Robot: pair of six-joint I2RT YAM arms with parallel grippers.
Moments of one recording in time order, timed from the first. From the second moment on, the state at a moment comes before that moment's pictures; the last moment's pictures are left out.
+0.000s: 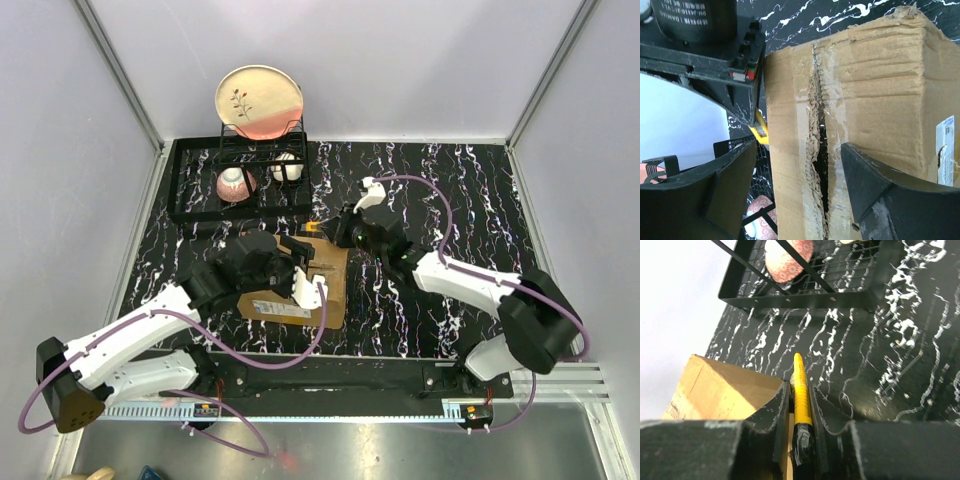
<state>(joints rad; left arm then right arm) -0.87 0.99 0.86 -0.45 0.18 1.08 0.76 1.43 0.86 0.30 0.11 0.68</state>
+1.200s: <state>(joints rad) -0.88 0.91 0.85 -0.57 0.24 1.19 0.71 1.40 0.77 0.42 -0.04 0.75</state>
